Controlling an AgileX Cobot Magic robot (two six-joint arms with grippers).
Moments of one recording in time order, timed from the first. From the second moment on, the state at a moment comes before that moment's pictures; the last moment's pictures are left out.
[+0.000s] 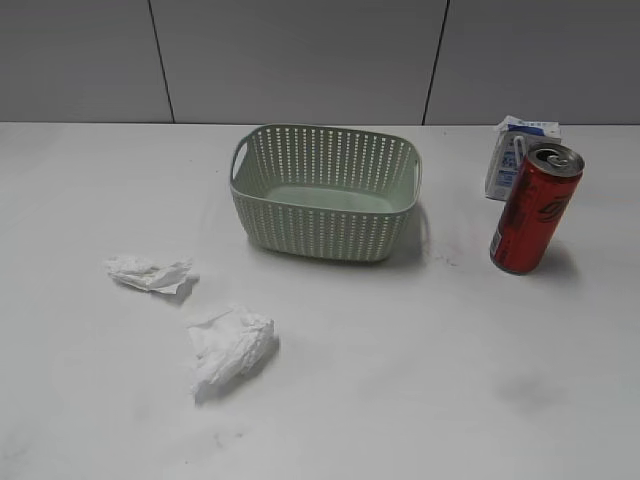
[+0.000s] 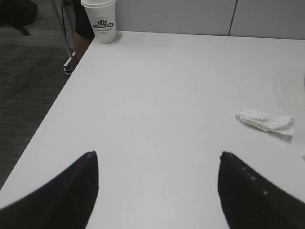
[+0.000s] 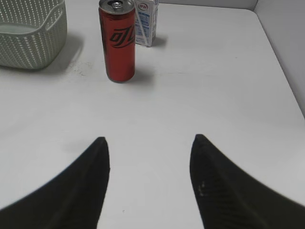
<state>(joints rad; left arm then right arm) -0.05 -0.01 -0.51 0.06 1.05 -0.05 0.04 0.00 -0.42 0.01 0.94 -0.04</state>
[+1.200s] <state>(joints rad) -0.05 -0.01 -0.52 0.07 1.04 -0.05 0.04 0.00 -0.42 0.01 0.94 -0.04</state>
